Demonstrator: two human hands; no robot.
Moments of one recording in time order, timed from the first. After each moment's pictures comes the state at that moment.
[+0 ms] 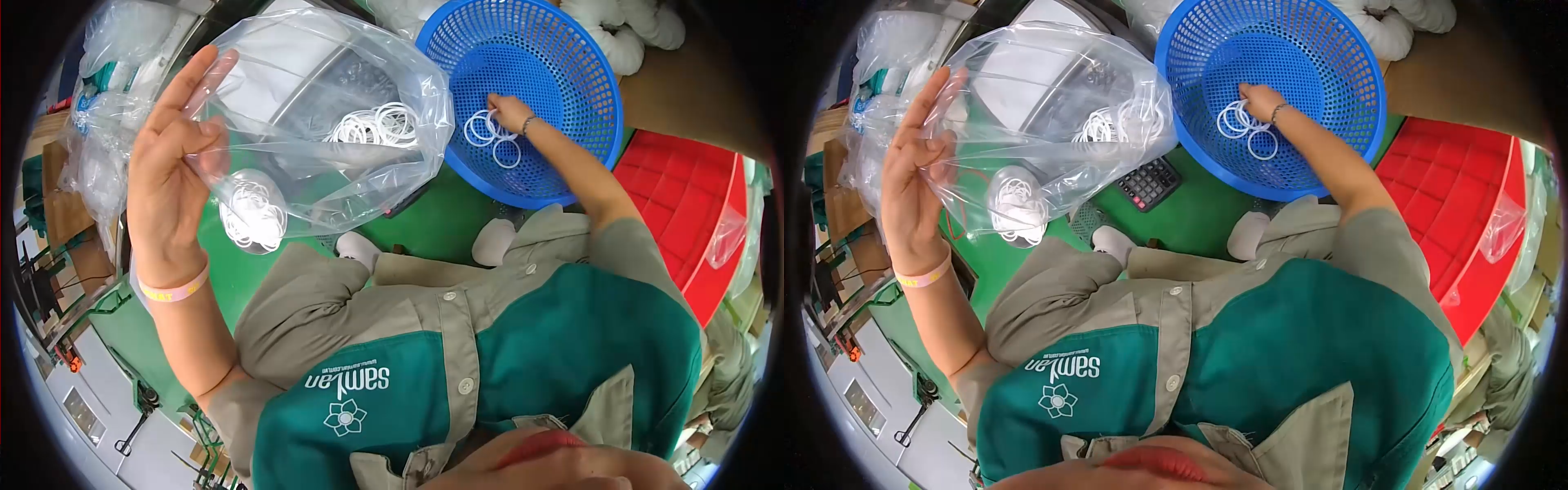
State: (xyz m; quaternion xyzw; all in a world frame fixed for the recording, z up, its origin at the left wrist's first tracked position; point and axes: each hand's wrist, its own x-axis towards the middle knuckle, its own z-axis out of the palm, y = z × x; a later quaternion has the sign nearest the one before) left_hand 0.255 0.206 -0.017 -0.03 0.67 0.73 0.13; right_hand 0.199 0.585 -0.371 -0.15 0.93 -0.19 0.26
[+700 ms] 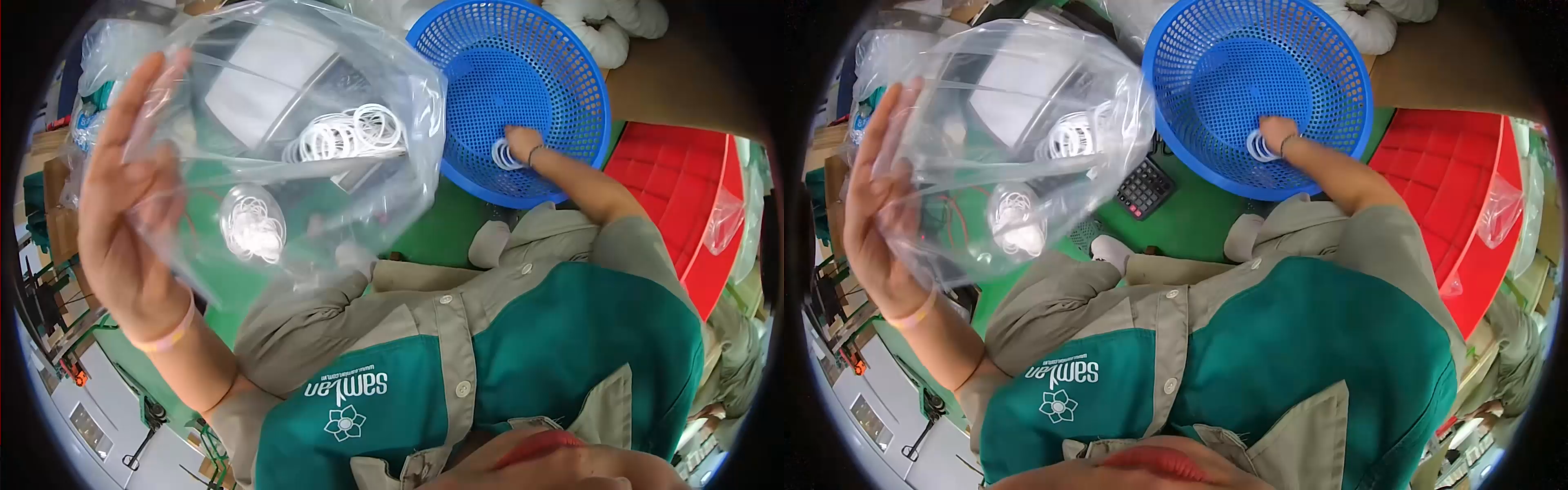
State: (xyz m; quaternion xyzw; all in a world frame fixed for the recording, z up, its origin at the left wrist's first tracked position) left_hand 0.270 0.229 0.033 0.02 0.64 0.76 0.11; right_hand 0.259 0.624 -0.386 -0.11 0.97 0.01 0.23
